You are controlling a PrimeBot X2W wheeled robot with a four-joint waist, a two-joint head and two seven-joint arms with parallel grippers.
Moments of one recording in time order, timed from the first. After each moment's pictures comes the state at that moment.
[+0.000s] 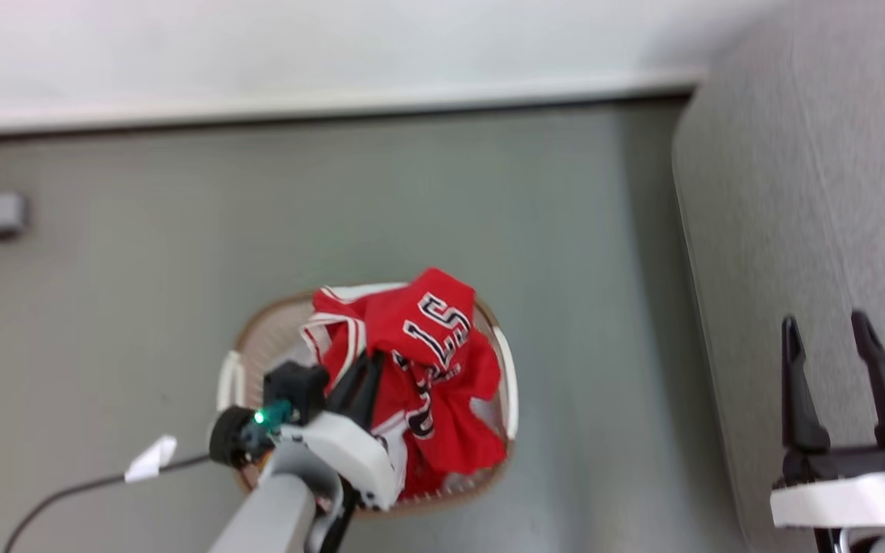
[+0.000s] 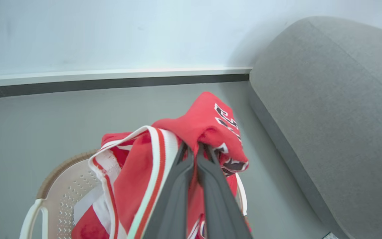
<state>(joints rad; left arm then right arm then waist) -0.50 0.05 -0.39 0.68 -0.27 -0.06 -0.26 -0.17 -0.05 -0.06 0.09 0.12 0.13 -0.26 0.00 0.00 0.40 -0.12</state>
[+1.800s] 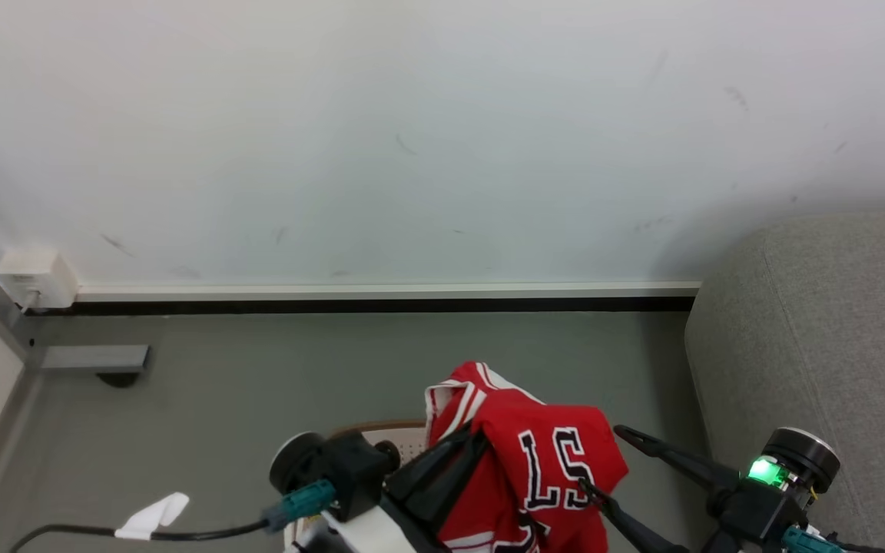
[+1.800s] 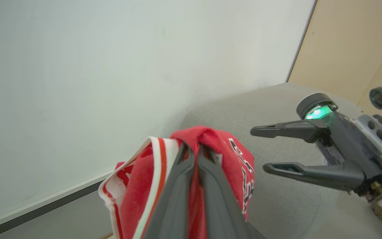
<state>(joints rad) -0.25 0.24 -0.62 0.01 -0.40 -0.13 -0.06 -0.37 -0.56 0.89 0.07 0.46 0.13 -0.22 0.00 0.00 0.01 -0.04</state>
